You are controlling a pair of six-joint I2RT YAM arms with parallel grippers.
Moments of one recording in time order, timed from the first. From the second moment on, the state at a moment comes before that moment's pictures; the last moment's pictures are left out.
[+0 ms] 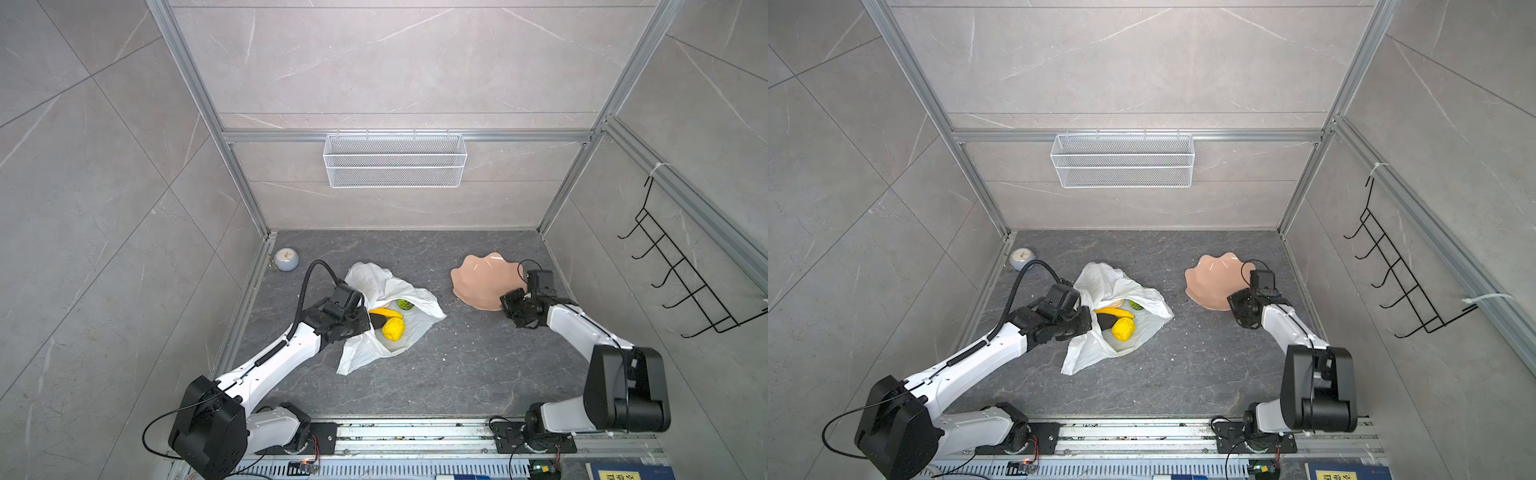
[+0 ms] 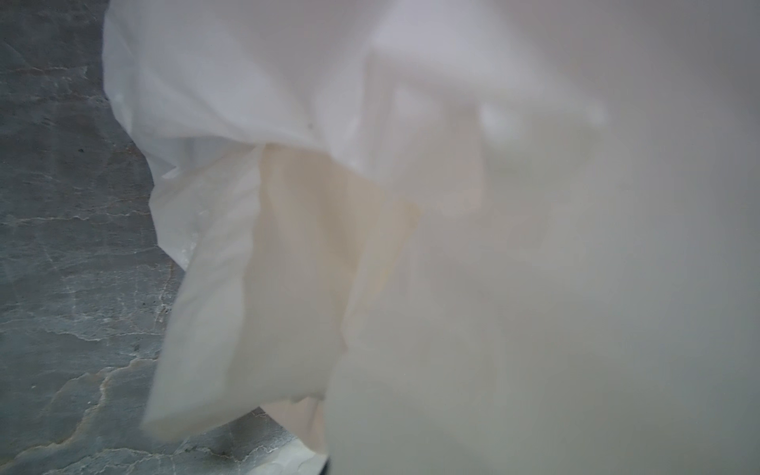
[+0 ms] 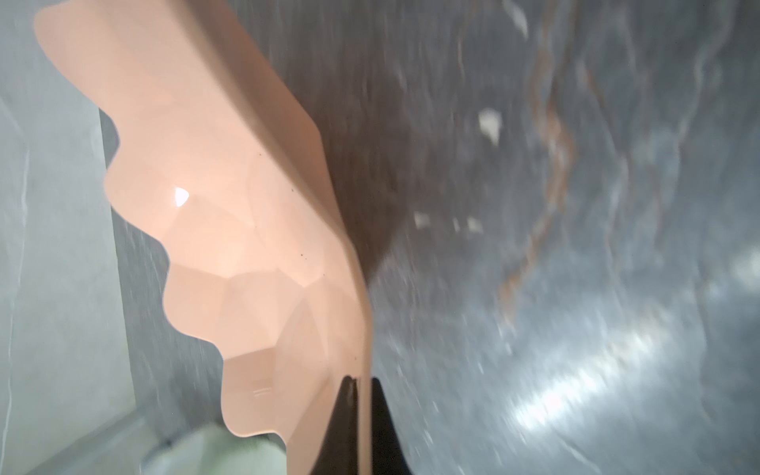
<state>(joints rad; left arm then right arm) -0.57 1.23 0.84 -0.59 -0.02 -0.75 -0.07 1.39 0.77 -0.39 -0.21 1.07</state>
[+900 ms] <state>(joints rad) -0.58 1.30 0.93 -0.65 -0.08 -0.76 0.12 0.79 0.43 -0.76 -0.34 0.95</state>
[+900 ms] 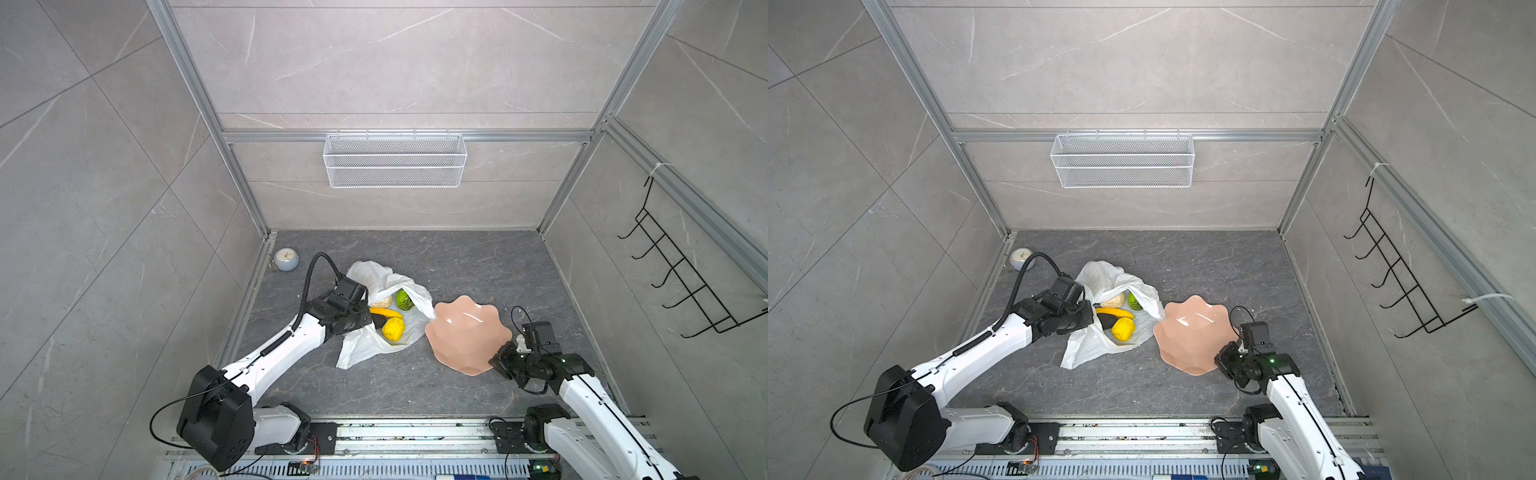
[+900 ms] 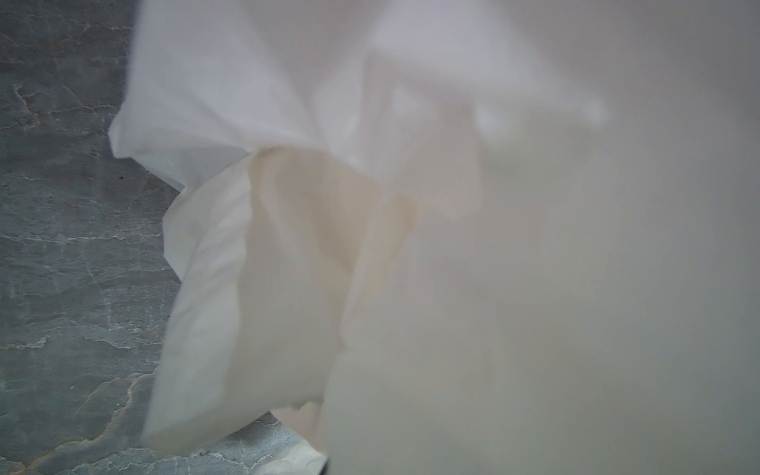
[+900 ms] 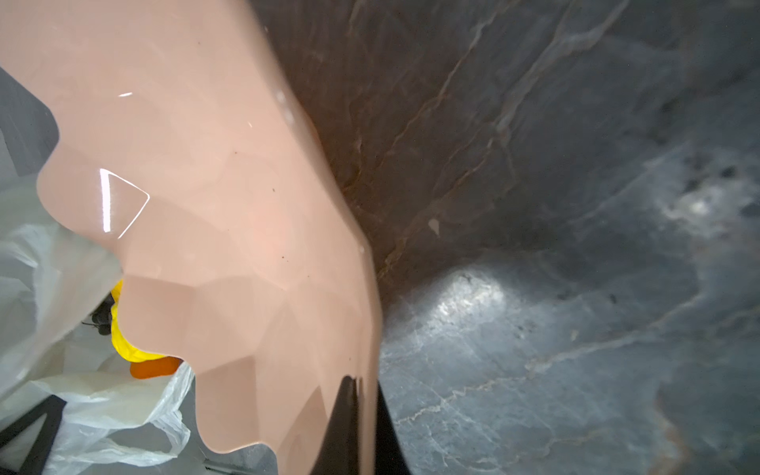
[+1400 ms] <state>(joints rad) -0.58 1.29 0.93 -0.66 -0.10 -0.76 0.16 0.79 0.50 -0.88 -0.23 0.92</state>
